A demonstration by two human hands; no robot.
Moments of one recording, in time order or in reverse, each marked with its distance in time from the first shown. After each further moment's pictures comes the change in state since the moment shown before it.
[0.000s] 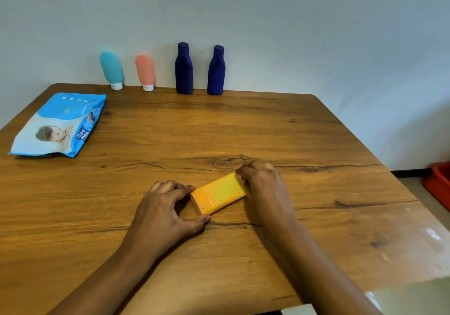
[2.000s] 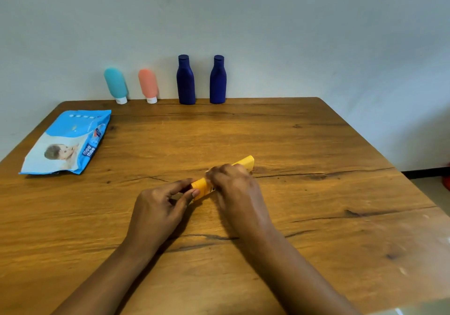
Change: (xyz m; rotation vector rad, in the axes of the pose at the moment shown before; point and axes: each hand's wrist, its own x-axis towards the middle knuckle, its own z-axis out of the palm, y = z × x) left_hand 0.028 -0.016 -0.002 -0.174 0.235 0.128; right_hand 0.015 -0.039 0.011 0.218 0.147 -0.184
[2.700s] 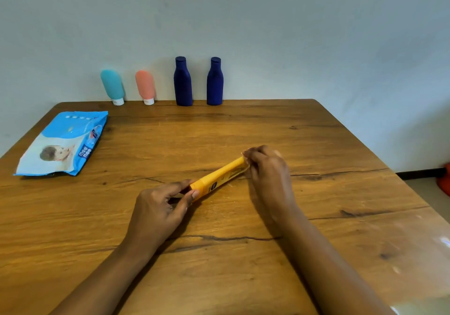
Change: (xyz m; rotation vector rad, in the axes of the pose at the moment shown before) left_hand 0.000 0.002 0.006 -0.015 0.028 0.026; right_hand 0.009 0.066 -0.012 0.086 0.127 0.216
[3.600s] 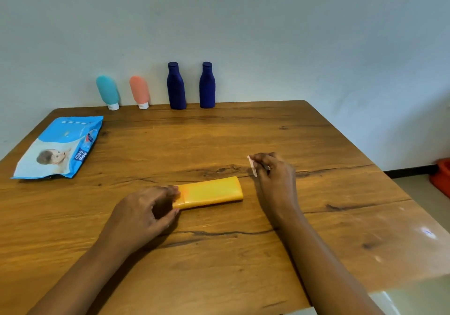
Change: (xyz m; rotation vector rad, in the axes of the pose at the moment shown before) left_hand -0.005 -0.004 -0.027 0.253 -0.290 0.054; right_hand -0.013 0.021 -0.020 0.202 0.105 0.183
